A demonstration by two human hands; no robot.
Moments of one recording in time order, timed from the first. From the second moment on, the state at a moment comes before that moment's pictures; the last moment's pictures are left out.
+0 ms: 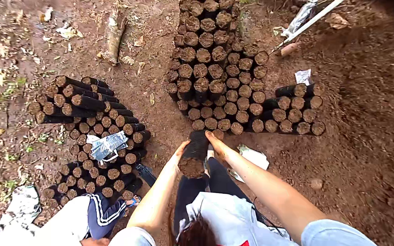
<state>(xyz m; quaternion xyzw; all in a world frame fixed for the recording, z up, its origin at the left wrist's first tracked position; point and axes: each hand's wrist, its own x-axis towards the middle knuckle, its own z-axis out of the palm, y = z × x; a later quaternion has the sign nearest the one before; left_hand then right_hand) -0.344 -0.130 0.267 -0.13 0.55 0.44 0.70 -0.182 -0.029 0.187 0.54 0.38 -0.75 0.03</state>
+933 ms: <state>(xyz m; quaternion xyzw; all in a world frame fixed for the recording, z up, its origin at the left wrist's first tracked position) -0.601 0.080 -0.199 -0.18 0.63 0.29 0.70 -0.030 -0.065 0.019 0.85 0.24 -0.48 -0.02</state>
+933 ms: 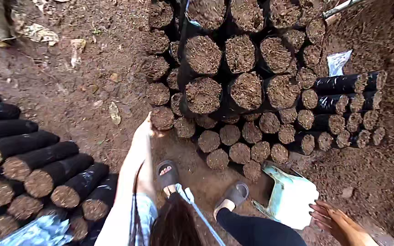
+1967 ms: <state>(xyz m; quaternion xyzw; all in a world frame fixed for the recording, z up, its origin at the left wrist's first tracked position) -0.571 -0.003 -0.213 0.29 0.84 -0.08 0.45 0.172 0.044 -0.185 0.85 0.19 -0.45 -0.20</state>
